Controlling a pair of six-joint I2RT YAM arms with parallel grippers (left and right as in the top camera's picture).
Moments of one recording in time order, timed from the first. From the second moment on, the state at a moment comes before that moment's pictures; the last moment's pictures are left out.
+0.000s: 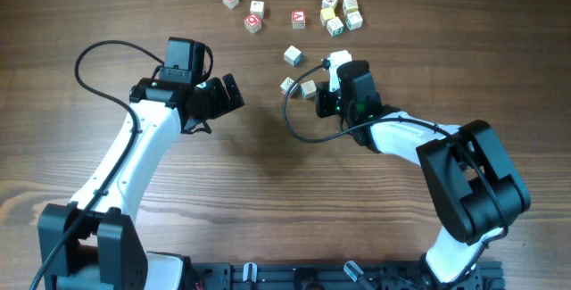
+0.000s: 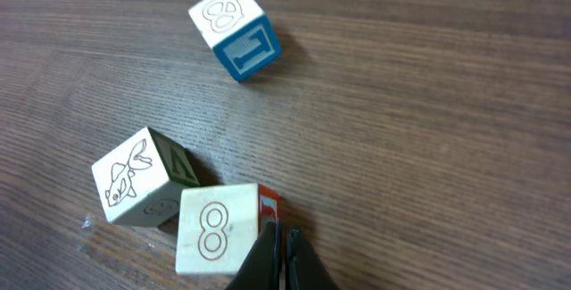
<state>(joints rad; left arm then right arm) -0.16 1.56 1.10 -0.73 0.09 -0.57 0.43 1.90 0.87 0.32 -0.10 0.21</state>
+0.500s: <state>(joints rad) -0.16 1.56 1.10 -0.73 0.09 -0.57 0.43 1.93 0.87 0.38 -0.10 0.15</state>
